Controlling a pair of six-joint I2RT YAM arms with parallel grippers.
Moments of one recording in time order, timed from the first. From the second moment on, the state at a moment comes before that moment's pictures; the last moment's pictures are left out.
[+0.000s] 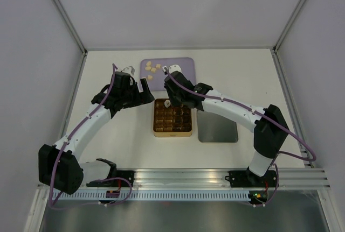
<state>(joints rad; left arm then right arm) -0.34 1.24 0.97 -0.49 0.08 -0.51 0.88 1.74 1.45 -0.49 0.29 0.35</state>
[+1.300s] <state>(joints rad) -0.34 1.24 0.97 -0.49 0.08 -0.51 0.88 1.76 1.49 -0.54 0.29 0.36</state>
